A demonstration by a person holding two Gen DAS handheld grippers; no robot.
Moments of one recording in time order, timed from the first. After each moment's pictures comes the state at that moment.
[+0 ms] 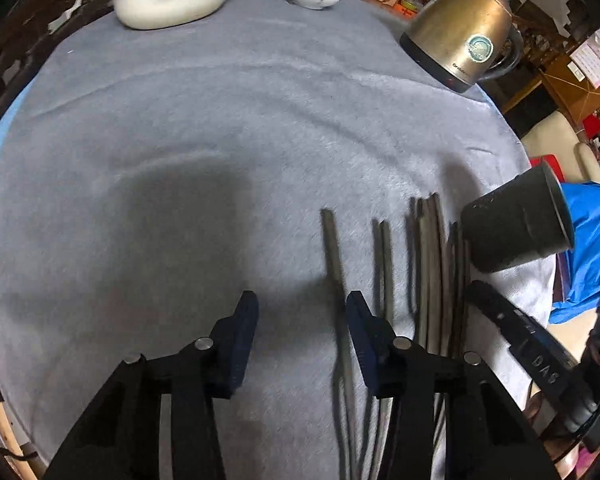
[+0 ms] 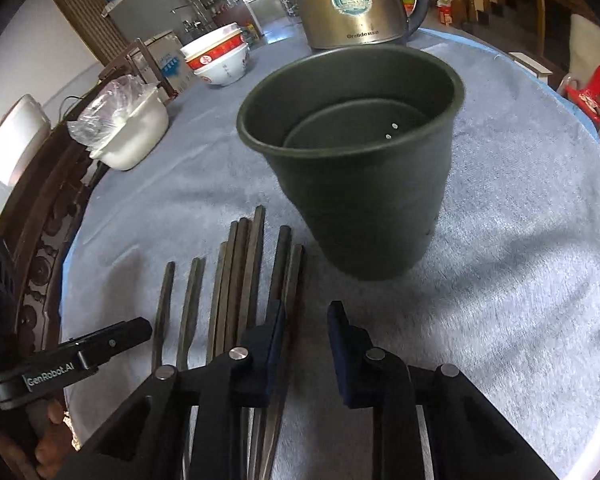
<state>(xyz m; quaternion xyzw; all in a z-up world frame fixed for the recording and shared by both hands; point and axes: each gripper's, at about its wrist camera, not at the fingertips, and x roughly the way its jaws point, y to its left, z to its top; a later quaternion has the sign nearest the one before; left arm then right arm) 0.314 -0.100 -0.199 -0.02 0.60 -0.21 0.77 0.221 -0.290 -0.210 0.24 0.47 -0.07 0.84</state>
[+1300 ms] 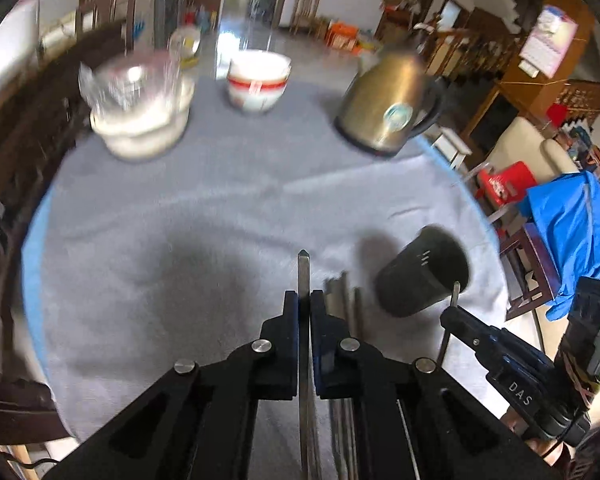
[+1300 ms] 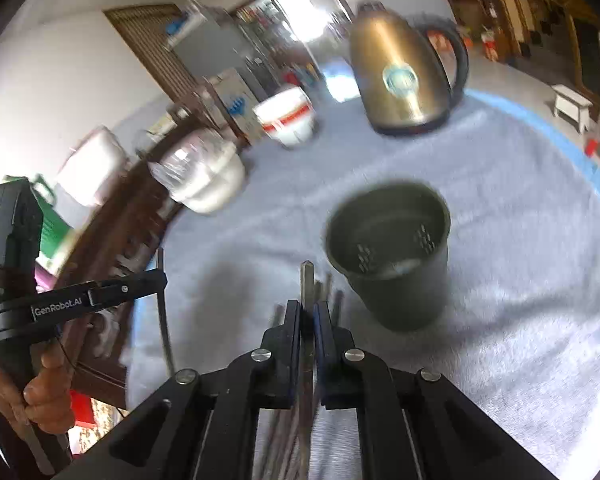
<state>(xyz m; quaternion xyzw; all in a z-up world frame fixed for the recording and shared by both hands) 0.291 -0.126 -0.060 0.02 0.48 -0.25 0.84 0.180 -0.302 -0.117 0.25 0.34 0.04 0.91</state>
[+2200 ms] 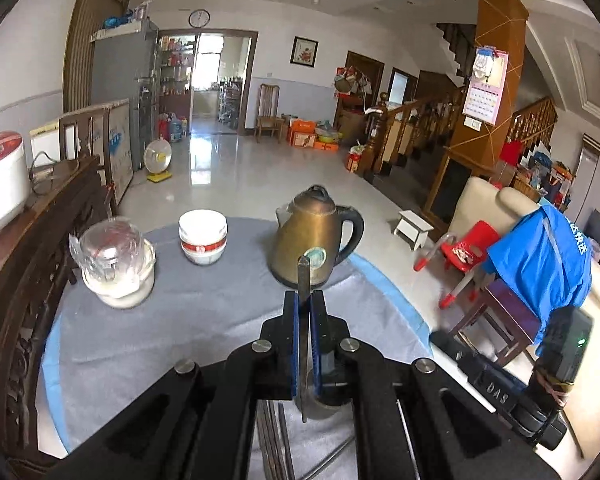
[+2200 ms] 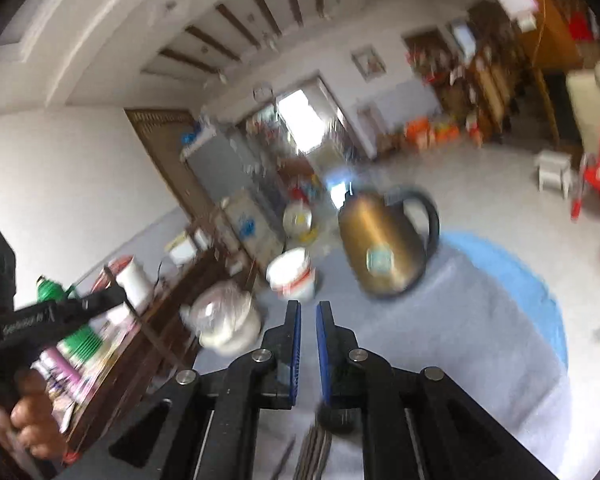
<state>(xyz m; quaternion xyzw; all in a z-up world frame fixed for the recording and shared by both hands) 0.256 -0.176 0.079 0.01 0.31 -0.30 0.90 0.133 -0.391 -0.015 0.30 0.21 -0.01 0.93</state>
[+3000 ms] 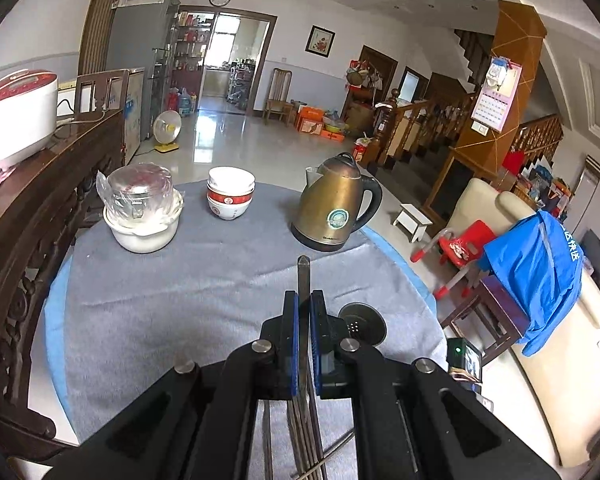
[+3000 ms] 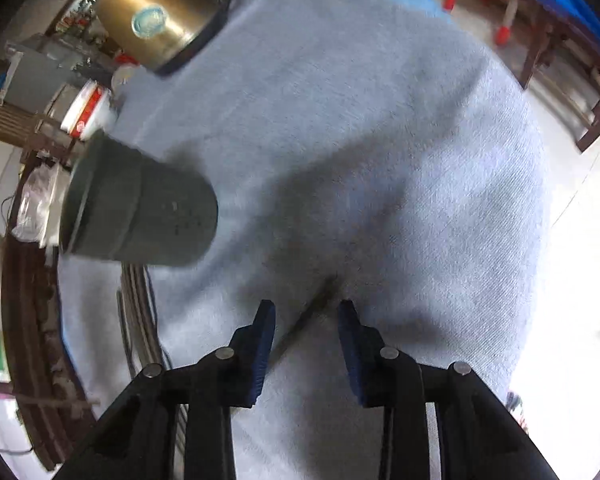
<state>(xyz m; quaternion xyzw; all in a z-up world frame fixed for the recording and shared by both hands) 0.233 -0.088 0.034 -0.03 0.34 -0.30 0.89 0.157 -0.392 -0.203 0.38 0.52 -0.20 0.74</state>
